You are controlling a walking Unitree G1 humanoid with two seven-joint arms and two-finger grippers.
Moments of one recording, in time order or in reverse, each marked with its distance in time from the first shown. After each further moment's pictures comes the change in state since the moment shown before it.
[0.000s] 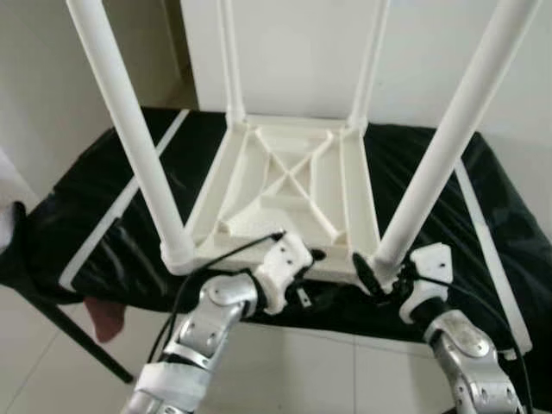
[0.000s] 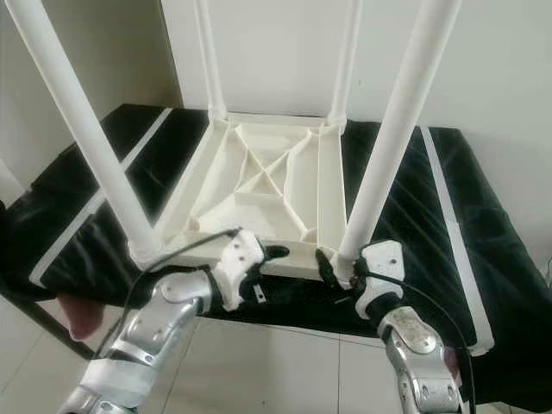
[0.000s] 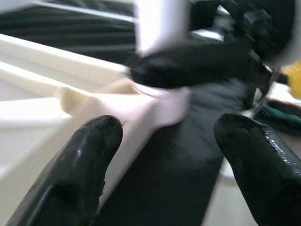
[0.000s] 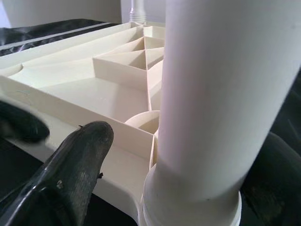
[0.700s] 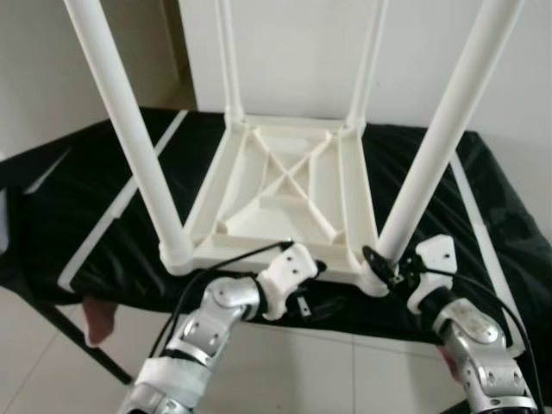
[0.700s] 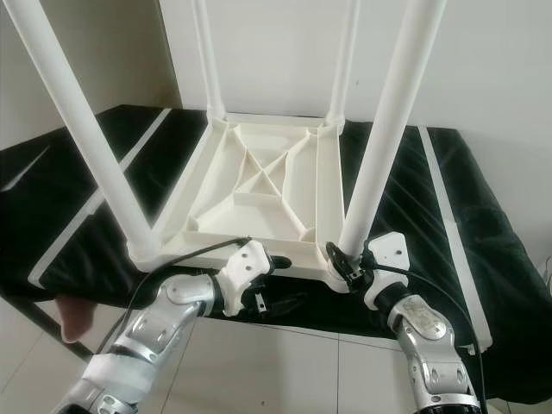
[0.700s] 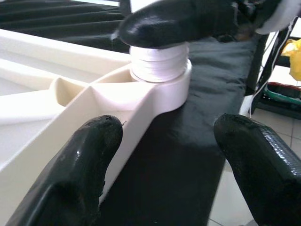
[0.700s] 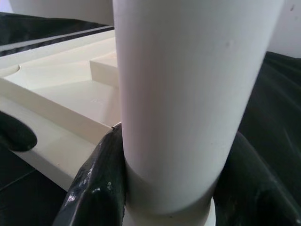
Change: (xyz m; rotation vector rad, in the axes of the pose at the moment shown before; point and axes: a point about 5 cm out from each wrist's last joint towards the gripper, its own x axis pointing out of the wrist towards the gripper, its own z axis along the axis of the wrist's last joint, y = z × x) left arm 0.002 0.008 -0.004 0.043 0.040 -0.015; right arm 0.007 -0.015 -0.004 -0.019 -0.004 0.037
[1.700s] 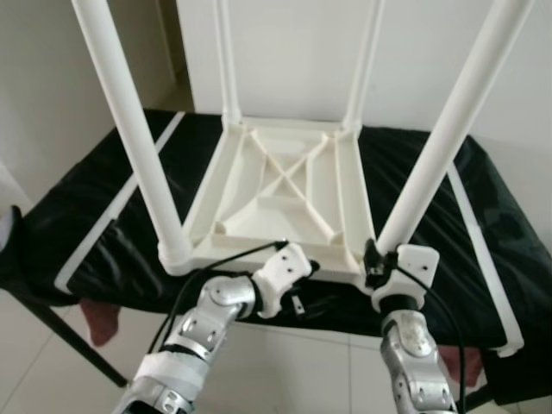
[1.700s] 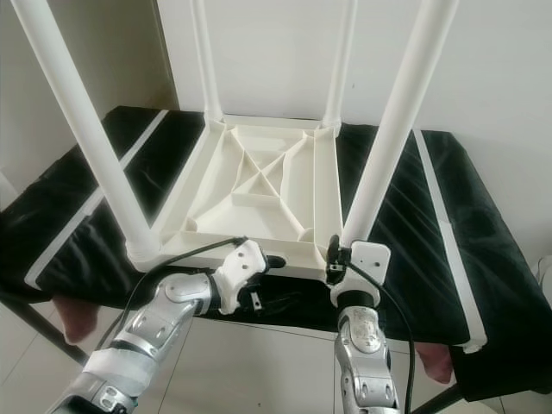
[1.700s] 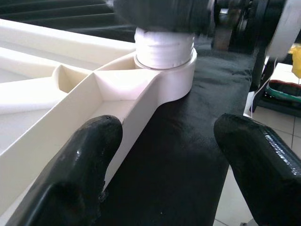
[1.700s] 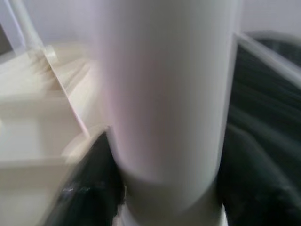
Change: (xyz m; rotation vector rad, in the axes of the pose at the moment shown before) left arm 0.000 0.004 -0.011 -0.014 0.020 0.012; right arm 0.015 0.040 -0.010 0.213 -0.027 -0.581
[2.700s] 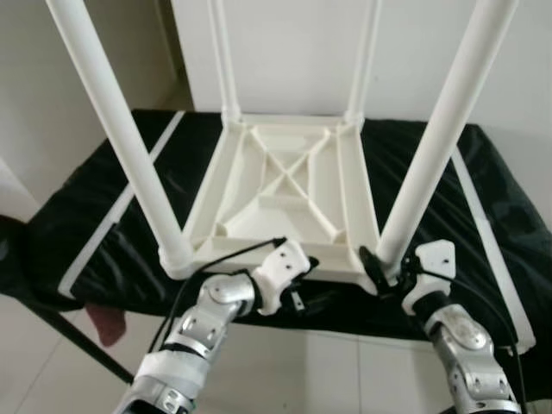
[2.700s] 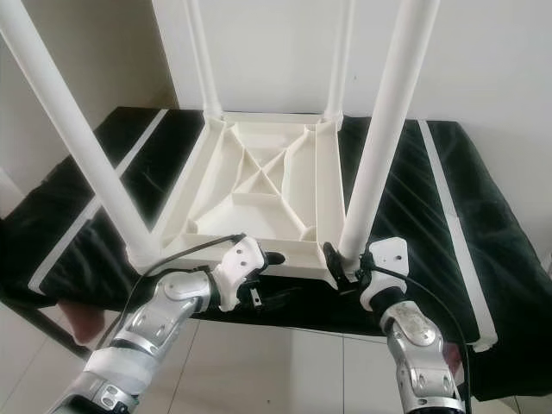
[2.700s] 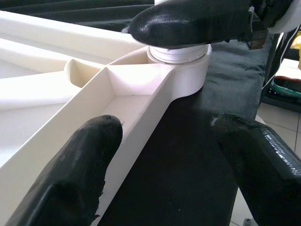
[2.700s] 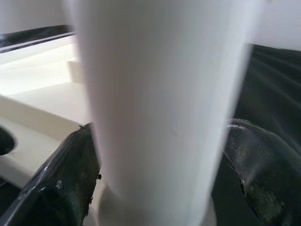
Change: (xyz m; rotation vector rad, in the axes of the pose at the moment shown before) left arm -0.003 0.003 0.001 0.003 -0.007 0.017; right arm 0.014 -0.038 0.013 -0.197 -0.002 0.503
